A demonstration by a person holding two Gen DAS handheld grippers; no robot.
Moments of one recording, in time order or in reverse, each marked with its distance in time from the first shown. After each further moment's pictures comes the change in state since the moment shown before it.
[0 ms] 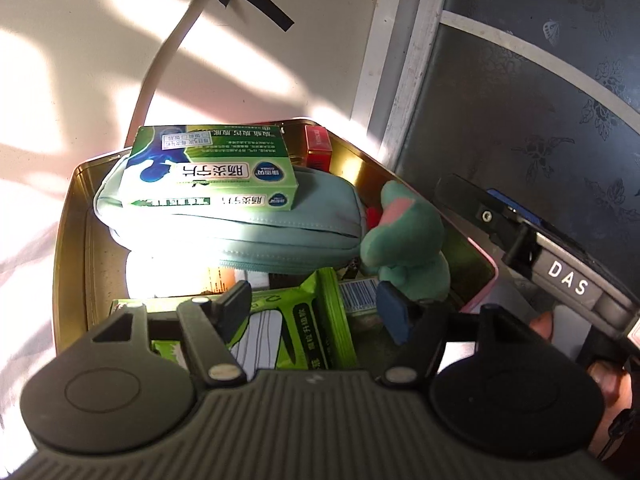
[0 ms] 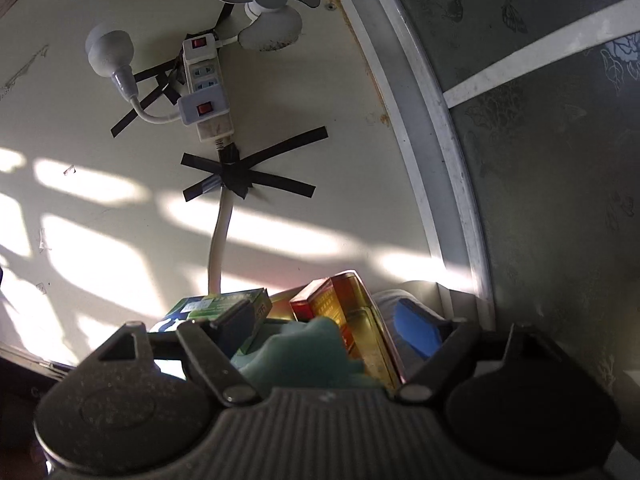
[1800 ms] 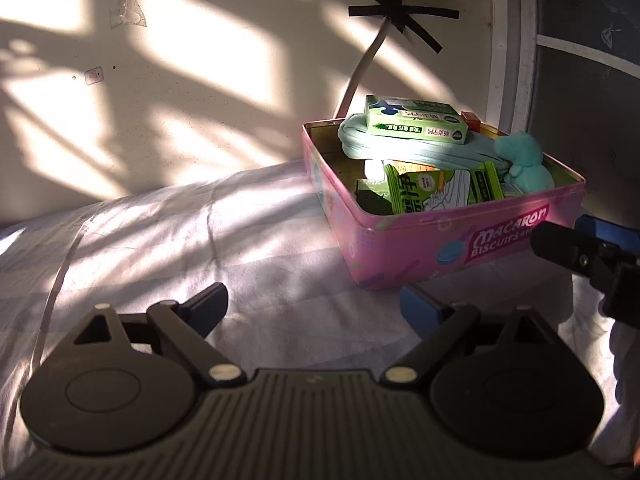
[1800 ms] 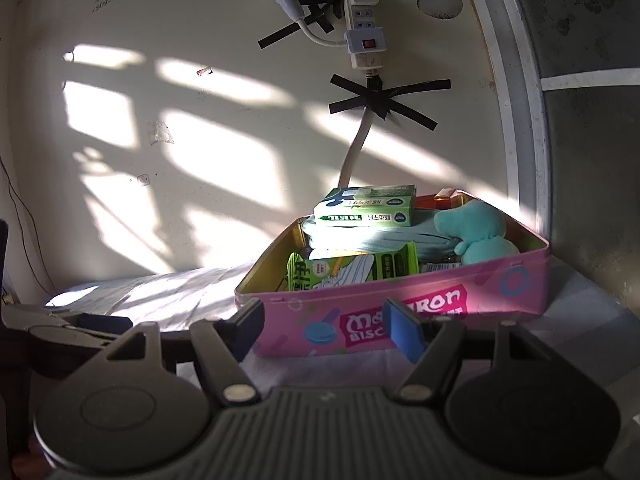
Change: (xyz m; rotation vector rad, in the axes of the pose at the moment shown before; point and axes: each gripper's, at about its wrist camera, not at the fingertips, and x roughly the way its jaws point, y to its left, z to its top) left arm -0.133 0.049 -0.130 -0.054 -0.122 0.430; right arm -0.108 0.142 -0.059 -0.155 0.207 0.090
